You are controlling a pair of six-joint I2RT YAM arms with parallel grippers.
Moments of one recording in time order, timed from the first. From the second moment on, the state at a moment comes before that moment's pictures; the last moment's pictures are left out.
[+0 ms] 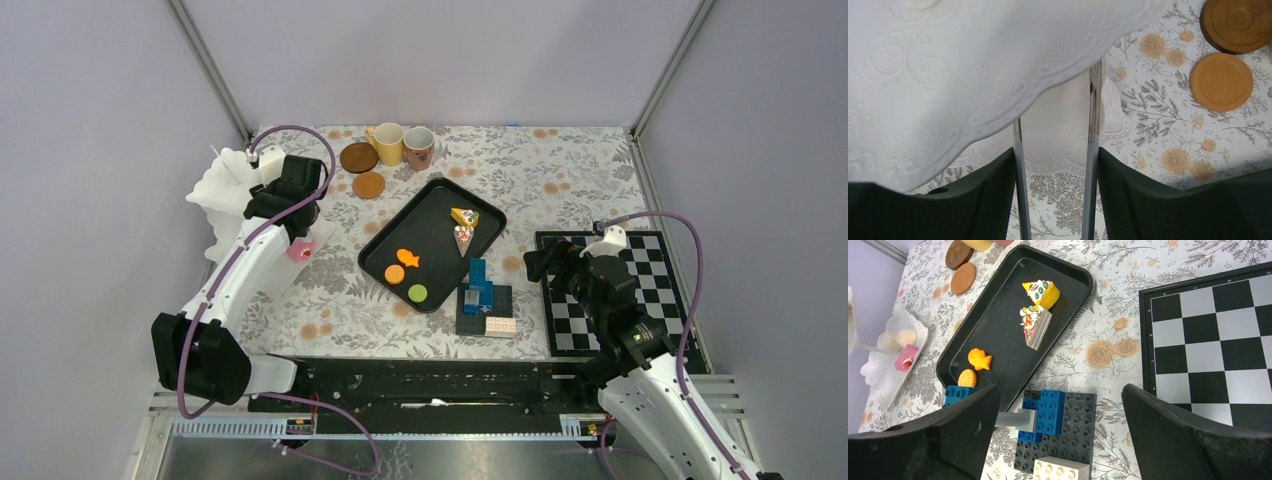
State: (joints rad) left arm -0.23 1.32 1.17 -0.71 -0.69 -0.60; right arm 0.43 0.50 0.52 -0.40 0.16 0.58
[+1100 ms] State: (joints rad) left arm -0.23 1.22 1.17 -0.69 -0.46 -0.53; right arm 0.43 0.51 0.52 -0.40 0.15 0.58
